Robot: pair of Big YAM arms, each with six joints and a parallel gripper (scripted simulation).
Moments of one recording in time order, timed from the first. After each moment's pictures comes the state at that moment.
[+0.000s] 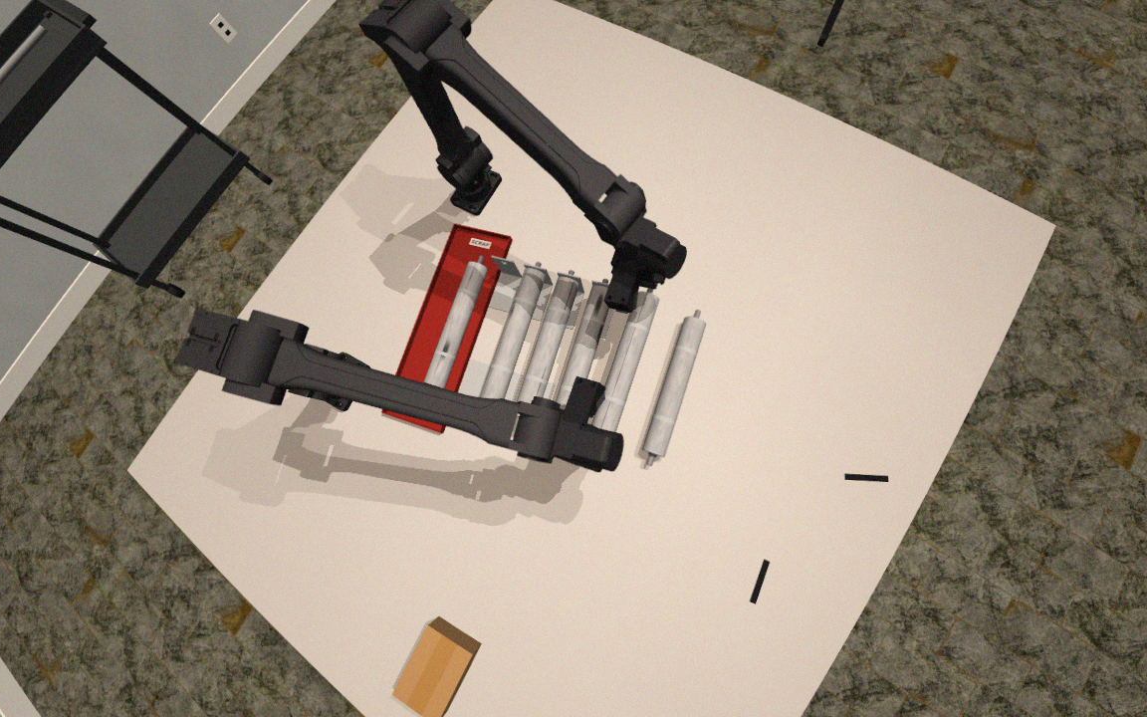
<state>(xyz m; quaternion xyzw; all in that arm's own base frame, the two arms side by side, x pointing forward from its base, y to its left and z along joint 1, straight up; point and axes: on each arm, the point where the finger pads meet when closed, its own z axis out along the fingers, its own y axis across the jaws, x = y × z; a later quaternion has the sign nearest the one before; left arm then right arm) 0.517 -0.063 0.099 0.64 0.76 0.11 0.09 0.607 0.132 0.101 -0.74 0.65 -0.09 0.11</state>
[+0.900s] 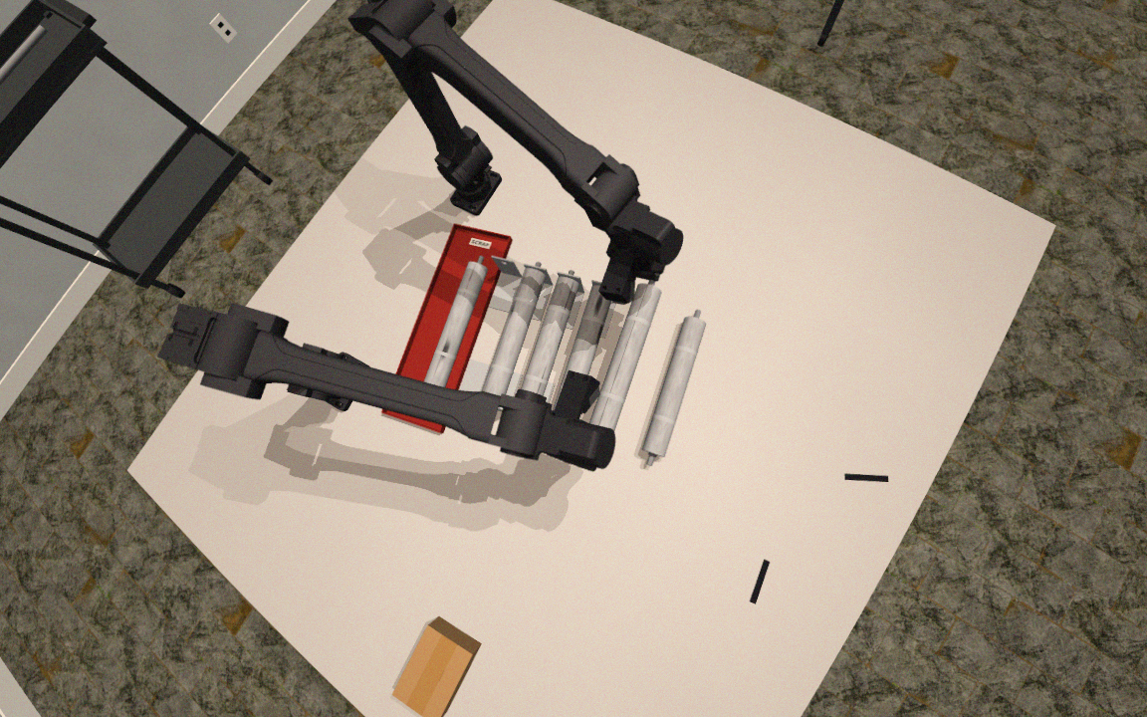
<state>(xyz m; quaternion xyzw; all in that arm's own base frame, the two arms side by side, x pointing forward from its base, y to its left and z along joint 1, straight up) 0.518 -0.063 0.141 0.63 0.76 0.13 0.11 0.606 0.132 0.141 -0.74 0.65 -0.11 0.13</state>
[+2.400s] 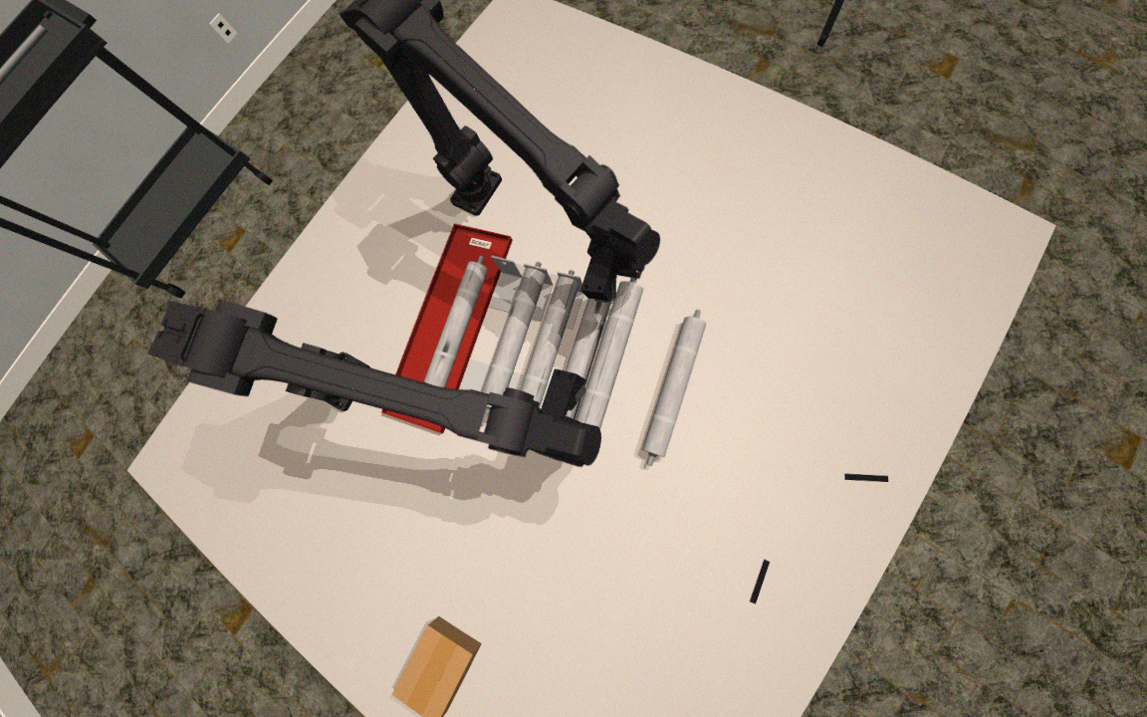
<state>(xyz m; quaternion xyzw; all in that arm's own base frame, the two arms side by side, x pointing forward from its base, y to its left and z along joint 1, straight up) 0.483 -0.071 0.133 0.62 0.76 0.13 0.10 0.581 0.127 0.128 -0.75 0.64 -0.11 0.12</state>
